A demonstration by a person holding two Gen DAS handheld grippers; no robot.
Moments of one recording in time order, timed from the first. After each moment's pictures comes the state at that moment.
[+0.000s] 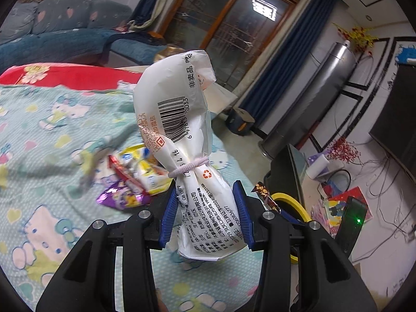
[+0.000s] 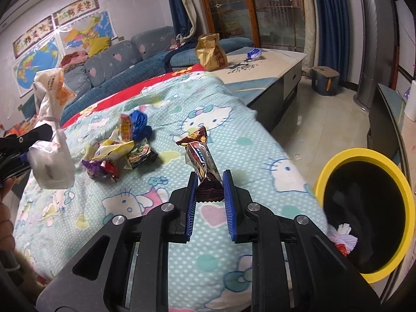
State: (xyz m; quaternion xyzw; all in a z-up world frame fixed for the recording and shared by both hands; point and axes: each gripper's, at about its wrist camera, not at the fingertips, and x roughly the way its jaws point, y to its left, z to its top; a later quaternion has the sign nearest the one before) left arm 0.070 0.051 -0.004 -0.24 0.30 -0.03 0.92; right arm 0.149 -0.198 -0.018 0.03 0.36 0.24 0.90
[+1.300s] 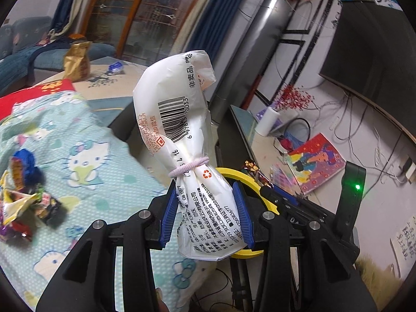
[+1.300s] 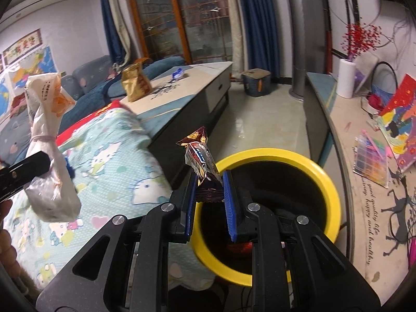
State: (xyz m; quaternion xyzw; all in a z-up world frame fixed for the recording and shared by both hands) left arm 0.142 -0.128 -0.002 -0.13 0.32 -0.21 0.91; right arm 0.160 -0.357 -0.007 0.08 0.34 0.07 0.93
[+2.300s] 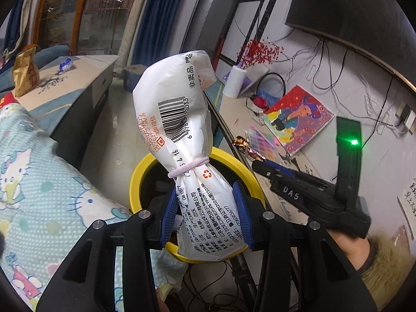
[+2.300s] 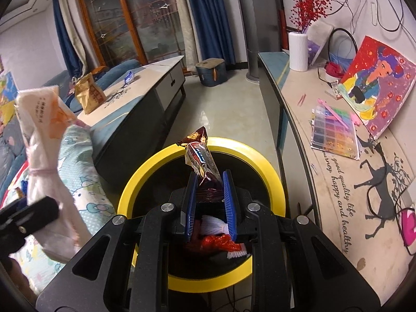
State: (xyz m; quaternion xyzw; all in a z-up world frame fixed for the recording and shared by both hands) left arm 0.180 -0.245 -0.049 -0.04 0.36 -0.29 0.88; right arm 0.172 -0.442 -0.042 0.13 0.37 -0.03 0.92
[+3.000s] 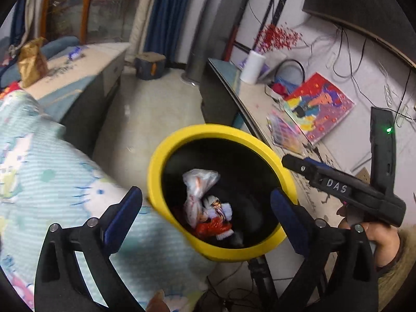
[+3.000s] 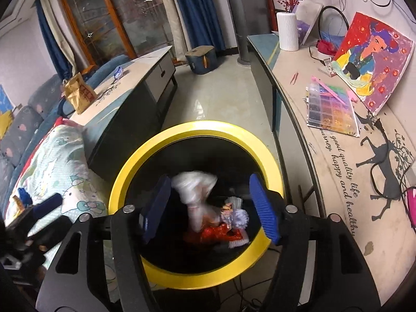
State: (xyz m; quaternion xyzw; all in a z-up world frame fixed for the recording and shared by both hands) left arm 0.200 -0.230 -0.085 -0.02 0.39 -0.25 0.89; right arm 0.175 -0.443 -0.062 0.16 0.40 -0.04 0.90
